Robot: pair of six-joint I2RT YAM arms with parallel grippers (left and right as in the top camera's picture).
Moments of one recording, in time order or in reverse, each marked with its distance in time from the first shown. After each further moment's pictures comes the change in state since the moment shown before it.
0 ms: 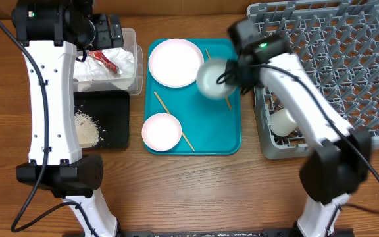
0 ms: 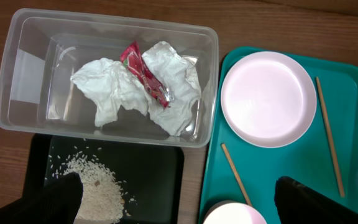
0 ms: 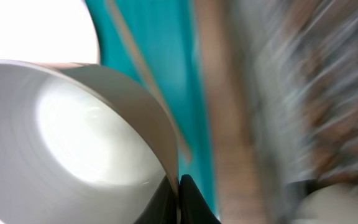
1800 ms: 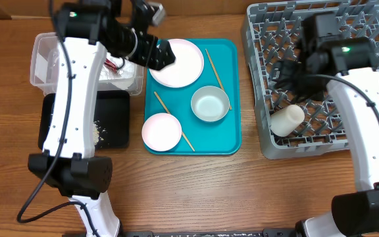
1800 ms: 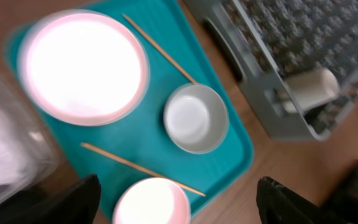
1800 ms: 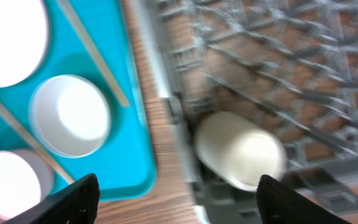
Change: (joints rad) left arm -0.118 0.000 -0.117 0.026 0.499 0.368; right arm -0.228 -0.240 -0.117 -0.211 -0.193 -0.174
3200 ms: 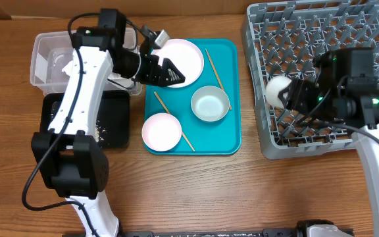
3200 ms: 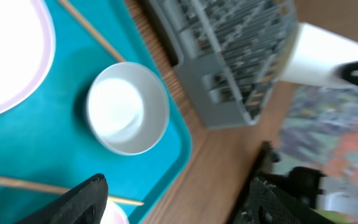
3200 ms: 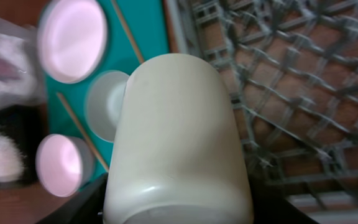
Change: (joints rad) left arm 0.036 -0.006 -0.475 0.219 0.418 0.062; right arm -0.117 -0.344 -0.356 0.188 -0.153 -0.041
